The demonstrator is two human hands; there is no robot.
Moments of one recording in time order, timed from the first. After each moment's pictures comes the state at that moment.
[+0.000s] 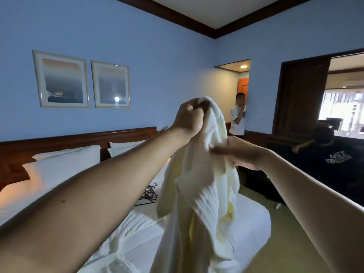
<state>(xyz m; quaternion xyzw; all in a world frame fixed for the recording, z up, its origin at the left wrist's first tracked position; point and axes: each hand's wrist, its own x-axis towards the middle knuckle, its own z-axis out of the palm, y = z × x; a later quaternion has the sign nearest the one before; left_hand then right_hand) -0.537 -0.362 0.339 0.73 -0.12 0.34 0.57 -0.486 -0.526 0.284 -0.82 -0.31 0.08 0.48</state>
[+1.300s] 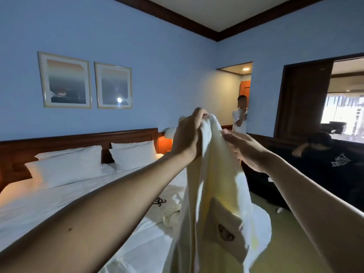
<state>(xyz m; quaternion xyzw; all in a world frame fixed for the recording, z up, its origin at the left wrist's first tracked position) -0.542 -0.368 0.302 0.81 -0.13 0.45 0.35 -0.479 -0.548 0.283 -0.77 -0.31 0.04 0.56</state>
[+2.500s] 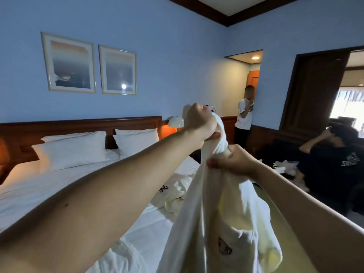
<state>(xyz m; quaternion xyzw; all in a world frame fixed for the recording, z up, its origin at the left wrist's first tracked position) -0.539 -0.383 0.311 0.70 0.05 0.26 0.67 -0.490 -0.522 0.234 -0.84 -0.31 0.01 0.45</state>
